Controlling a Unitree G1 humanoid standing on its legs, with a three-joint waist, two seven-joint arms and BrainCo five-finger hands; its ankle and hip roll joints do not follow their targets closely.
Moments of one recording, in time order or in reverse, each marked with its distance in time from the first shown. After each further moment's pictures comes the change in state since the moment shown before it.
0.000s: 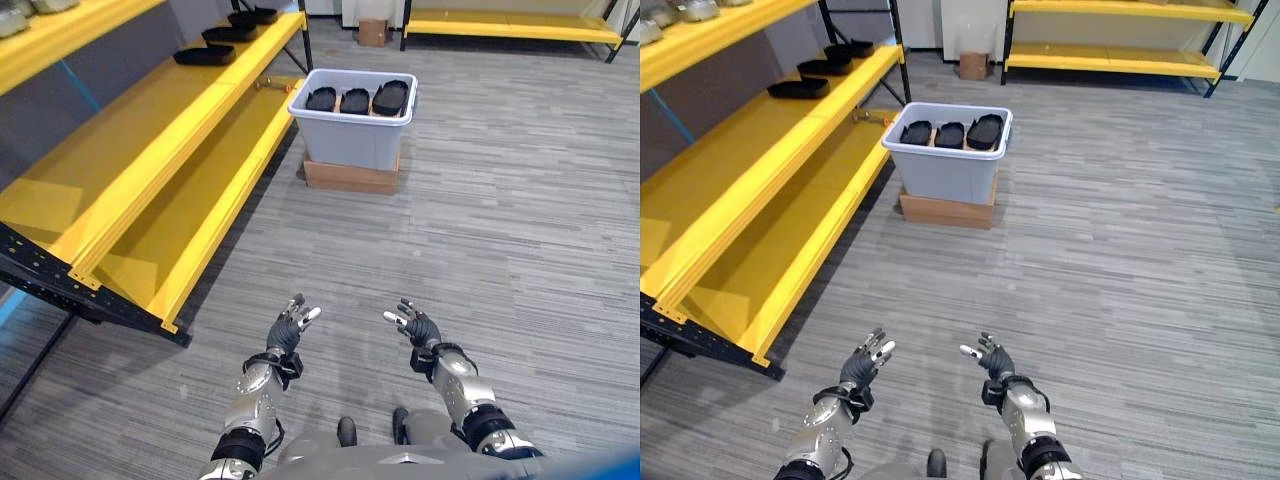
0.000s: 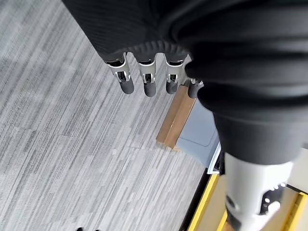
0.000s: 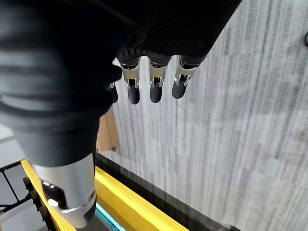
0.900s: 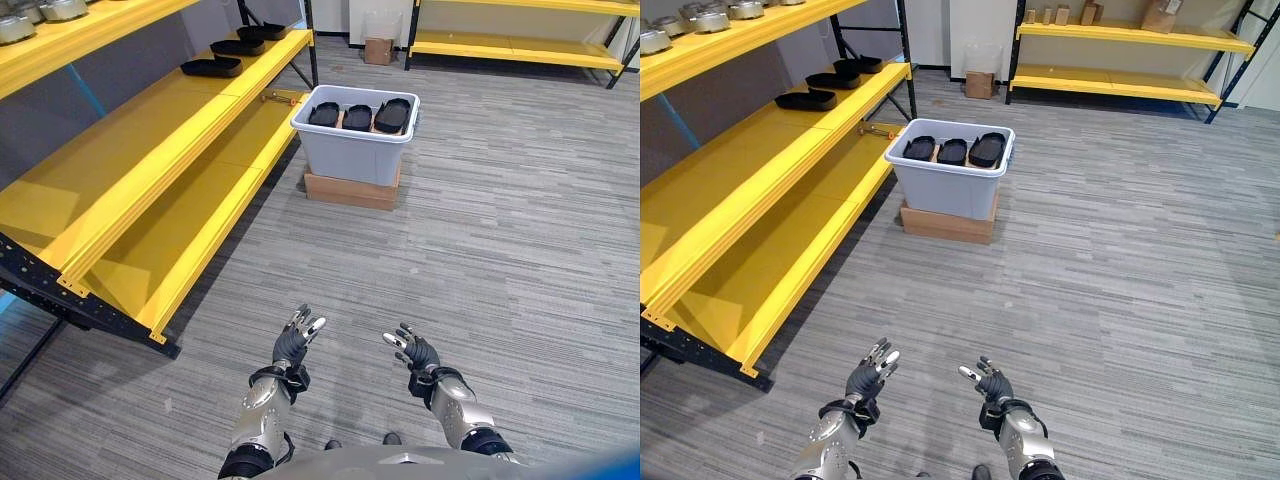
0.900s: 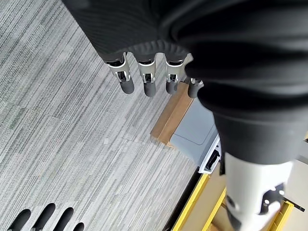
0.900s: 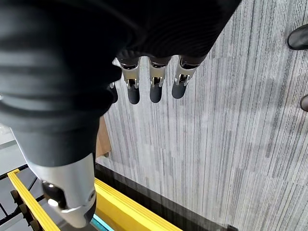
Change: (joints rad) left arm 0.064 -0.042 0.001 -0.037 -0.011 -0.002 -0.010; right arm 0.071 0.058 -0.041 0.028 0.000 0.001 0.018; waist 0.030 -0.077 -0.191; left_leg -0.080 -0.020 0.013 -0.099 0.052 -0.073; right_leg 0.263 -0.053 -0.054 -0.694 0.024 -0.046
